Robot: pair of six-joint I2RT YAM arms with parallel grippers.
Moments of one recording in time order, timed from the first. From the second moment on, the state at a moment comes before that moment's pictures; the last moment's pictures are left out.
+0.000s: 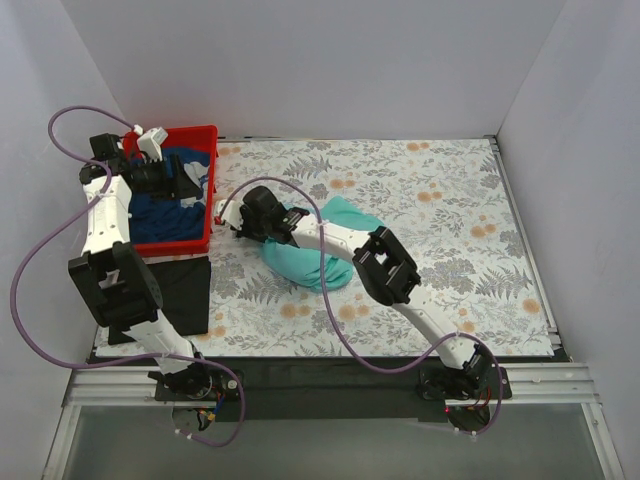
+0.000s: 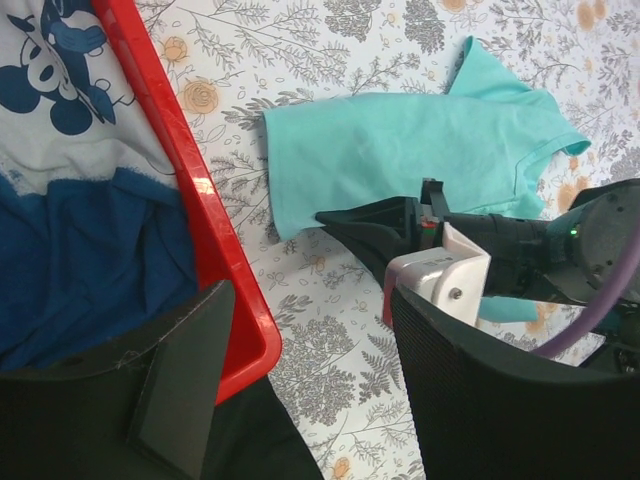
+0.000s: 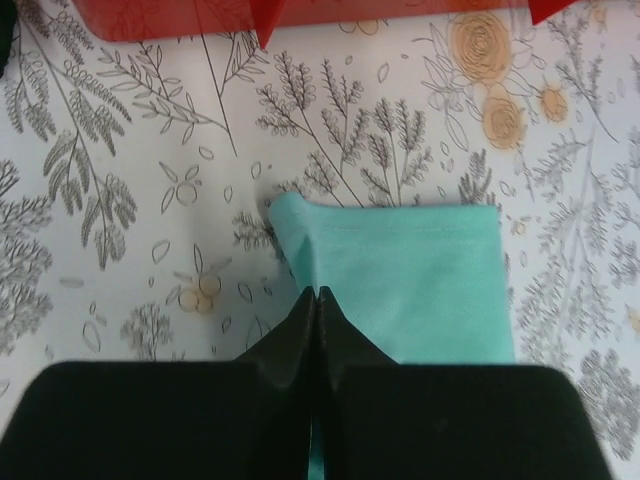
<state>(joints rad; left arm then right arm) 0.35 1.73 1.59 -0.84 0.79 0.24 0.96 2.56 2.16 -0.21 -0.16 -0.54</state>
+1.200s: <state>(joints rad) -0.24 1.64 1.25 -0.57 0.64 0.35 0.26 0.91 0.93 -0.44 -0.10 -0.50</state>
